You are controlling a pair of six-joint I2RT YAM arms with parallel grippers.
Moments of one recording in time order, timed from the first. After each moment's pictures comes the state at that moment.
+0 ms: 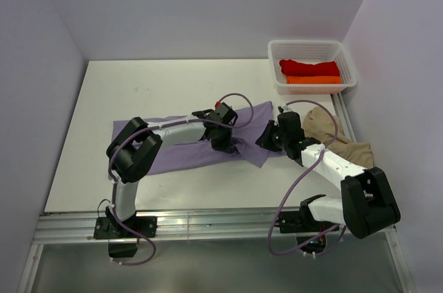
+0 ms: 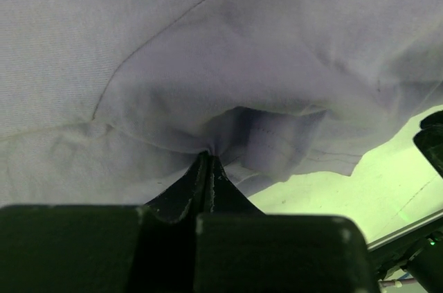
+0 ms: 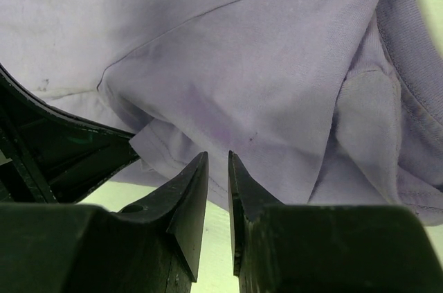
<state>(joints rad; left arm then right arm) -0.84 1.98 1.35 -0.44 0.06 -0.78 0.32 1.23 0.54 -0.07 -0.15 0.63</state>
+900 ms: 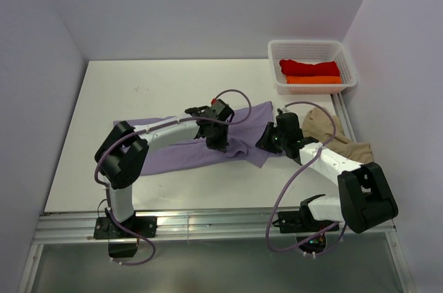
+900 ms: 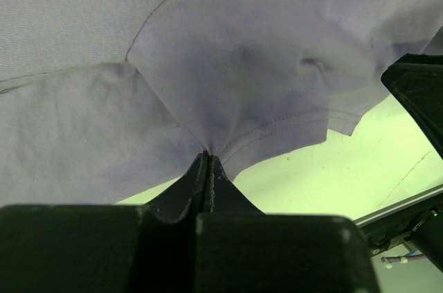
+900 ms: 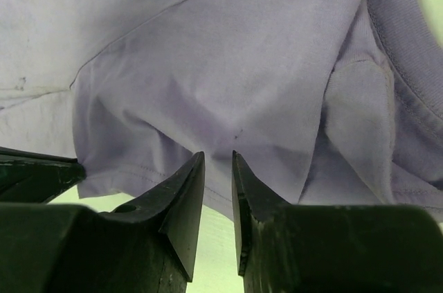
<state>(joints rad) -0.84 1.88 1.35 -0.57 0.04 -0.75 0.32 1.27 0.54 -0.07 -0.14 0.63</state>
